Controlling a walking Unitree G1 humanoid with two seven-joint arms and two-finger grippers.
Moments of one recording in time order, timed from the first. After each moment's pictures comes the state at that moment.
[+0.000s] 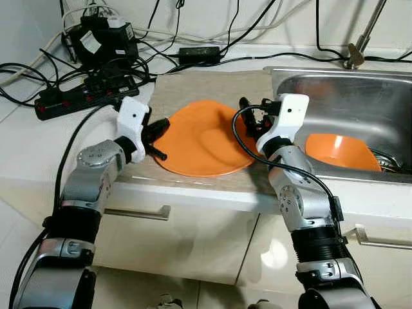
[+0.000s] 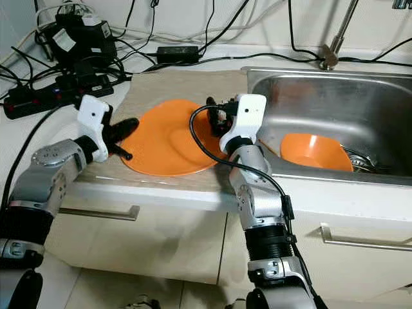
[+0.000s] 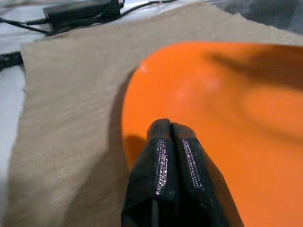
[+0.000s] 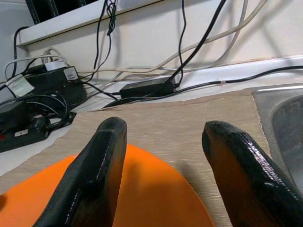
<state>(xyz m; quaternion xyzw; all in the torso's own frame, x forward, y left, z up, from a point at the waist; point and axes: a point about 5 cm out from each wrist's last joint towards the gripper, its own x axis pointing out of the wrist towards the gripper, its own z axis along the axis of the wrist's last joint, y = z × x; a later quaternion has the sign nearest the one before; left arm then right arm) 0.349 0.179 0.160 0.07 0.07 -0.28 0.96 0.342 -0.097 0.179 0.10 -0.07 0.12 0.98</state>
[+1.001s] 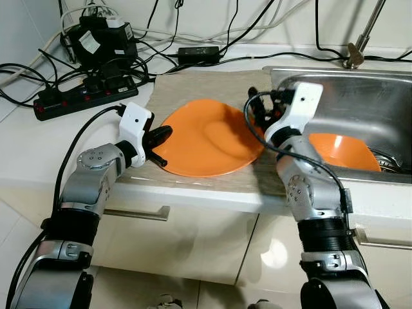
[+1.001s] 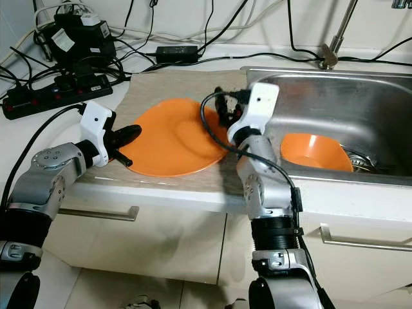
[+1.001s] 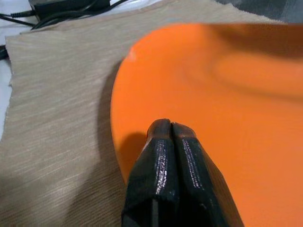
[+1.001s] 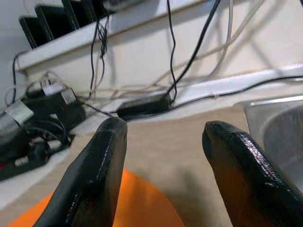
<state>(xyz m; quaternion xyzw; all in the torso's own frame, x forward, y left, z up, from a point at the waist) 0.348 0.180 0.157 0.07 0.08 -0.29 0.95 0.351 -0.112 0.208 0.14 -0.08 0.12 0.98</state>
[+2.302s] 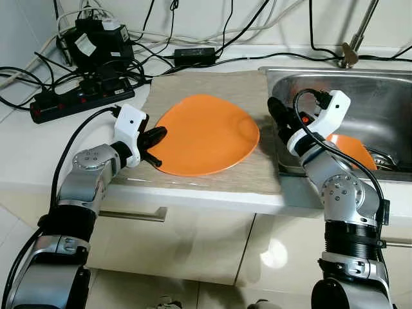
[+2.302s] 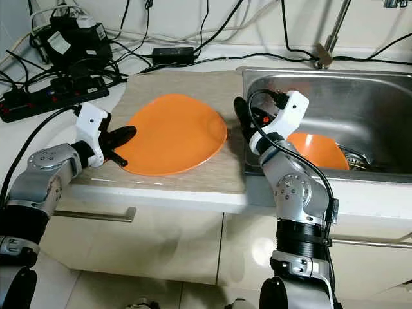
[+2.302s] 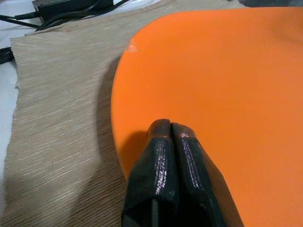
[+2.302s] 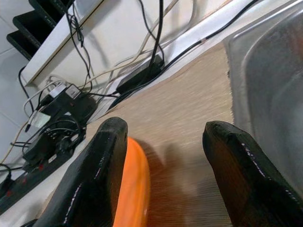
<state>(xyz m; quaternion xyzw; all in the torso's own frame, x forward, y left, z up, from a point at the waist) 0.353 0.192 0.153 0.08 0.08 -0.28 0.95 0.339 -0.147 0.187 0.30 0.03 0.12 0.95</state>
